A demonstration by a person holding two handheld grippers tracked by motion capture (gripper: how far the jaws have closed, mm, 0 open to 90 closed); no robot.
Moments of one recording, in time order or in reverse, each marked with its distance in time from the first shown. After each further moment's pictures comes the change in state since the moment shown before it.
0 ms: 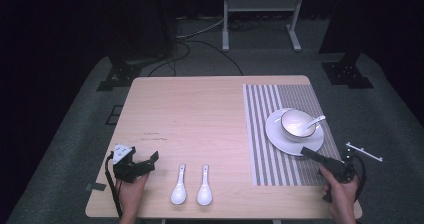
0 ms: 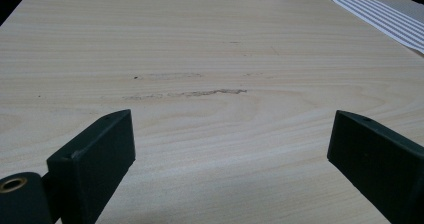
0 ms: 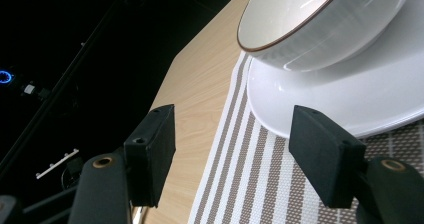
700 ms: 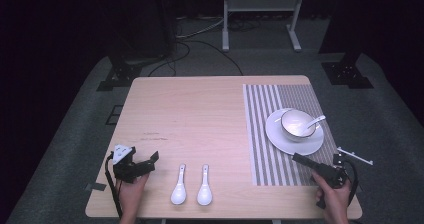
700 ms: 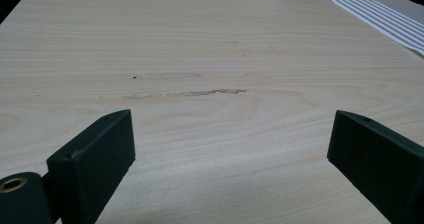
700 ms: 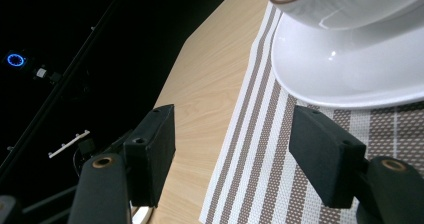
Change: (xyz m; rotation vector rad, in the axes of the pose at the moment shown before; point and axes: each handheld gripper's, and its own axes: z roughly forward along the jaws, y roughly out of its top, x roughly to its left) left arm 0.000 0.000 0.000 0.001 -0.003 -0.004; right arm 0.008 -0.020 0.011 0.046 0.038 -0.003
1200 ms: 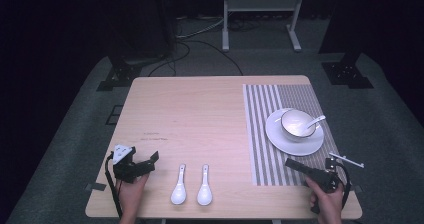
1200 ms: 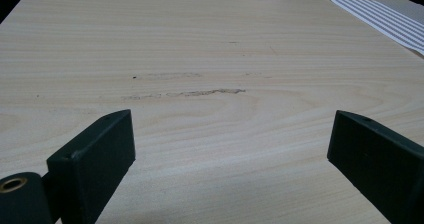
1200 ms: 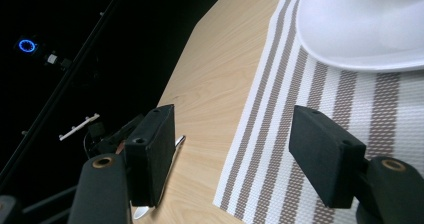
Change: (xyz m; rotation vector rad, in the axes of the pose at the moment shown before) left arm 0.000 0.000 0.000 0.000 -0.001 0.001; right arm 0.006 -0.017 0.011 0.045 0.038 -0.004
